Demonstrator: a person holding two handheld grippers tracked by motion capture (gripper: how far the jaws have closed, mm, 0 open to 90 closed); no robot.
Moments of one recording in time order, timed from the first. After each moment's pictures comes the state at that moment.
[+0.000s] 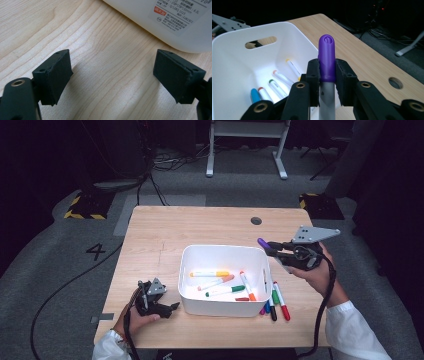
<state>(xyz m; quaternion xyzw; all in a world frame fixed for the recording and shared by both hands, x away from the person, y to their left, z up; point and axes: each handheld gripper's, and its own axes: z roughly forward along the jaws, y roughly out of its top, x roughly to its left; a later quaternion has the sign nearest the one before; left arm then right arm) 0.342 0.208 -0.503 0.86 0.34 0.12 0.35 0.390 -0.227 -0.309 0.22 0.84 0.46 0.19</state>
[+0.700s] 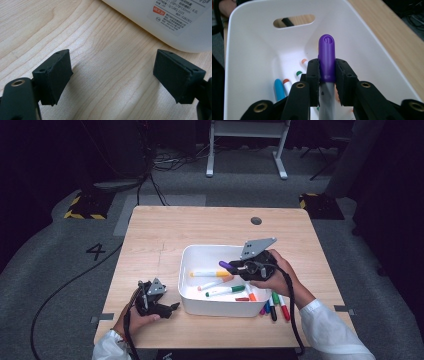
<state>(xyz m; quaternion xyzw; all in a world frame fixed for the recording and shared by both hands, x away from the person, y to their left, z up) 0.342 0.208 -0.503 0.86 0.34 0.12 0.35 0.389 -0.131 -0.347 0.12 0.91 0.37 0.12</state>
